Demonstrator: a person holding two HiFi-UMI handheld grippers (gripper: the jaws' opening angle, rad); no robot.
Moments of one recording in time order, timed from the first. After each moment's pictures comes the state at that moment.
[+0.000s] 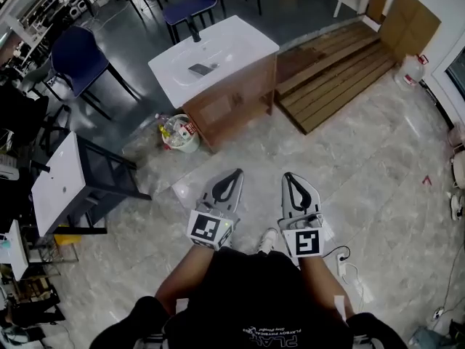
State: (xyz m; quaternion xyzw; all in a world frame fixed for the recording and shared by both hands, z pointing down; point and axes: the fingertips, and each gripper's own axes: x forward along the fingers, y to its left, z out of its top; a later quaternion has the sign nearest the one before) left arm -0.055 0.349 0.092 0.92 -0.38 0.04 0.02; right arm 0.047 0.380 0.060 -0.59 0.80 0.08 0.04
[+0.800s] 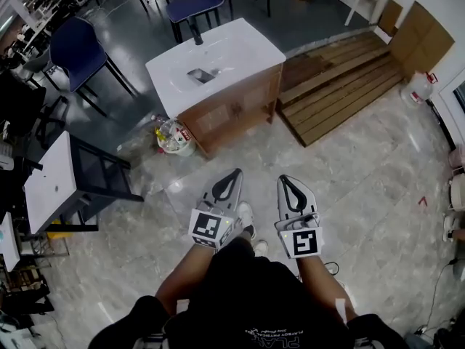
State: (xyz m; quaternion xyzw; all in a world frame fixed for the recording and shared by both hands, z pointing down) left arm -0.032 0.251 0.119 0.90 -0.42 0.04 0.04; right arm 0.063 0.280 0.081 -0.55 0.83 0.06 0.02
